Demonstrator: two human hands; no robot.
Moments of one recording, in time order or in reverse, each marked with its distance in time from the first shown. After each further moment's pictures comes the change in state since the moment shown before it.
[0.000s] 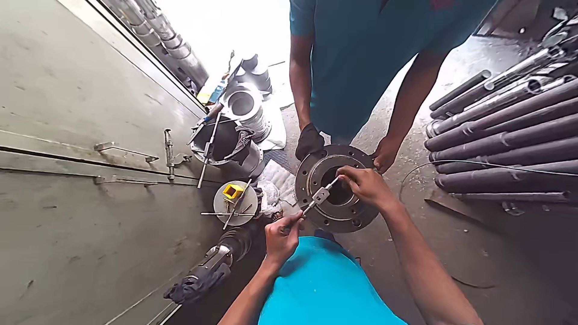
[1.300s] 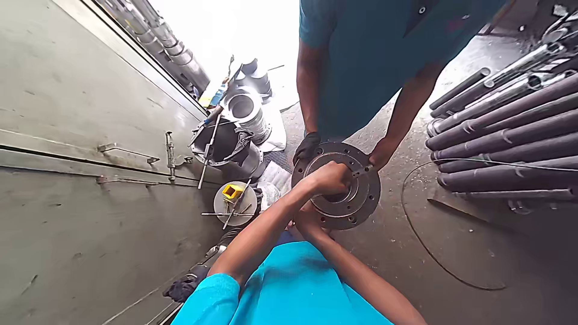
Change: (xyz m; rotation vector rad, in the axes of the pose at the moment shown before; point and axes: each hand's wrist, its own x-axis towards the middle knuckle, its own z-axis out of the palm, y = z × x) left_hand 0.179 0.080 0.102 0.496 -1.094 0.107; right_hand -0.018 -0.149 0.109 1.144 -0.062 0.647
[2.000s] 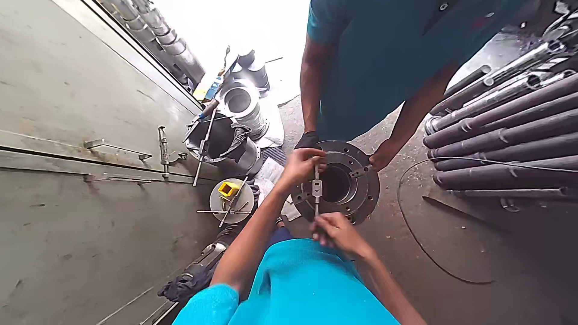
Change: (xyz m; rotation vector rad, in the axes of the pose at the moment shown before) left_hand -0.034 -0.051 0.007 -0.768 0.533 -0.145; right_hand -0.034 0.008 -0.097 -0.333 -0.273 -0.100
